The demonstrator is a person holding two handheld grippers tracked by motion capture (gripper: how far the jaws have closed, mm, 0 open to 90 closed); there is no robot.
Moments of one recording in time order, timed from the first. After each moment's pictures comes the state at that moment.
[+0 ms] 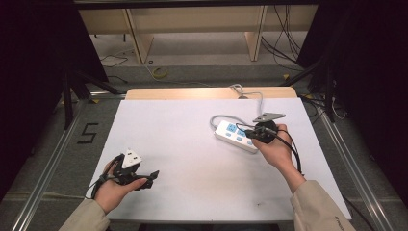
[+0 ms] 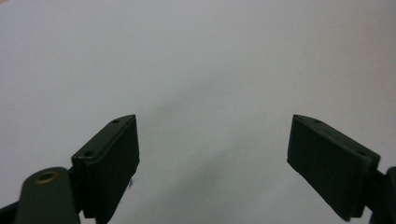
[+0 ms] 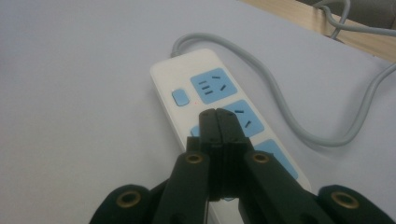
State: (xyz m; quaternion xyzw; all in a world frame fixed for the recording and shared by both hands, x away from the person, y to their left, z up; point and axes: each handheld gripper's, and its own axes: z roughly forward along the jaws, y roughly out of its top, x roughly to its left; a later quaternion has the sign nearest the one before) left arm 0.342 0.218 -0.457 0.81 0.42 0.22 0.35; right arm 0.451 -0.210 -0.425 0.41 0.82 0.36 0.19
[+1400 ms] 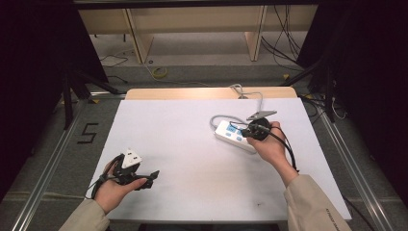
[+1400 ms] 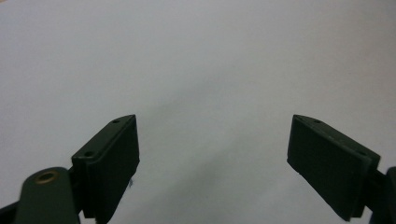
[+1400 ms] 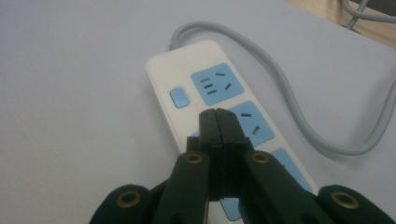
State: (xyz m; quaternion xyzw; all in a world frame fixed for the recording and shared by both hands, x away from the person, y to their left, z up) left arm 0.342 0.218 -0.457 0.81 0.42 0.22 0.35; right arm 0.468 -0.198 -0.435 0.41 0.83 0.34 0.18
